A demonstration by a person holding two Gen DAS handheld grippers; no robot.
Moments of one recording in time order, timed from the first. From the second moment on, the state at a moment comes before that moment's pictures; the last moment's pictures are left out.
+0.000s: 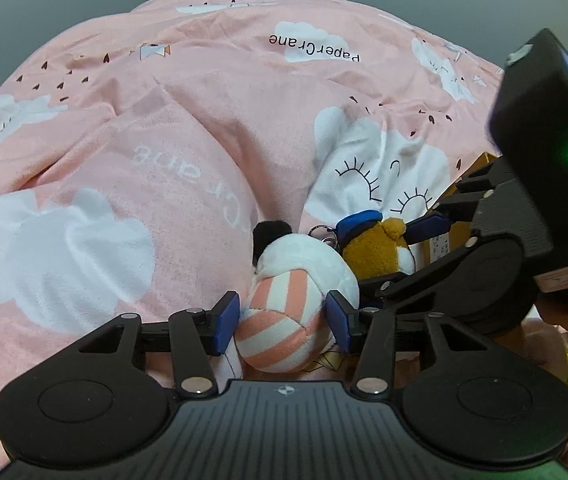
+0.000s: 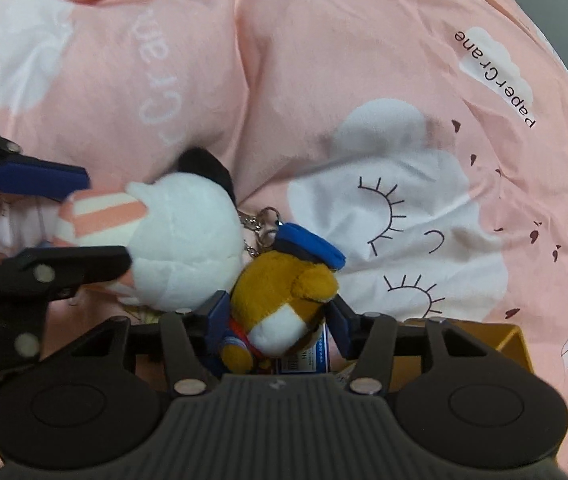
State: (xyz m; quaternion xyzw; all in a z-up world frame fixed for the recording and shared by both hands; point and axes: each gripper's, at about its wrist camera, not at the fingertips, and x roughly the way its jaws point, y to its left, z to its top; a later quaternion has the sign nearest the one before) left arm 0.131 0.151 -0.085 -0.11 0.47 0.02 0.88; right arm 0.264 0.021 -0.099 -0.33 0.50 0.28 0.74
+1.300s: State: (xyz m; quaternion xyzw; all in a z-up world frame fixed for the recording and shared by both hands) left arm 0.172 0.161 -0.104 -0.16 0.54 -0.03 0.83; right arm 0.161 -0.180 0.049 -0.21 0.37 0.17 0.89
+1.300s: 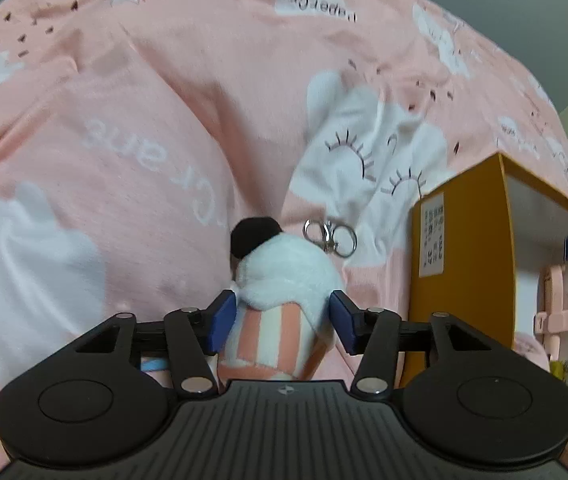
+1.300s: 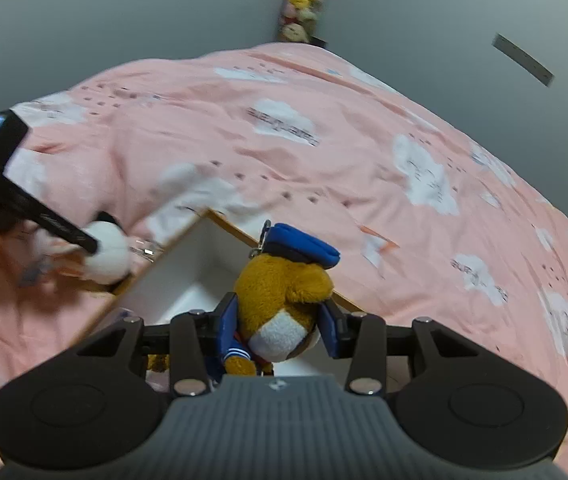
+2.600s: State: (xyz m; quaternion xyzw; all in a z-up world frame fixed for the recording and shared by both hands) left arm 0.090 0.114 -0.041 -0.13 0.39 -0.02 0.91; right arm 0.195 -0.223 -0.023 -0.24 0.41 0.18 0.86
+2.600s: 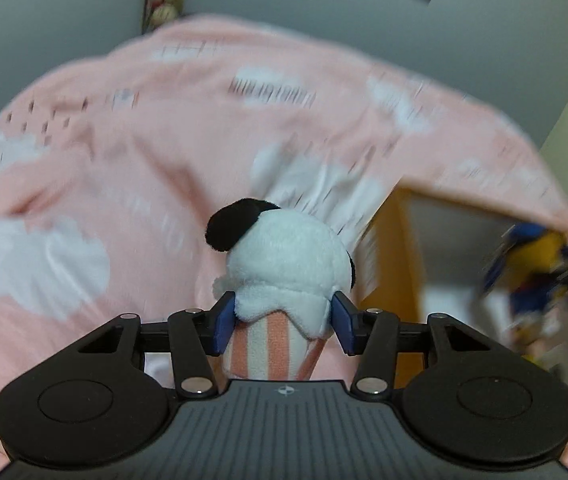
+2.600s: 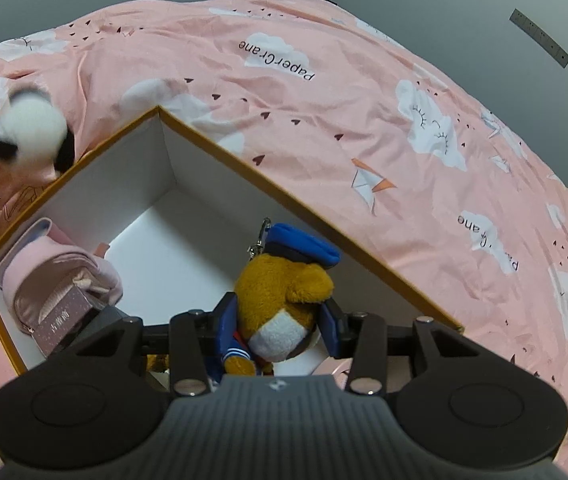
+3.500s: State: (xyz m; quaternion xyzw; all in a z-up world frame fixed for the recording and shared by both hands) left arm 0.174 -0.046 -0.049 -0.07 0.43 -0.13 0.89; right arm 0.205 -0.242 -0.045 -0.20 0.42 0.18 0.87
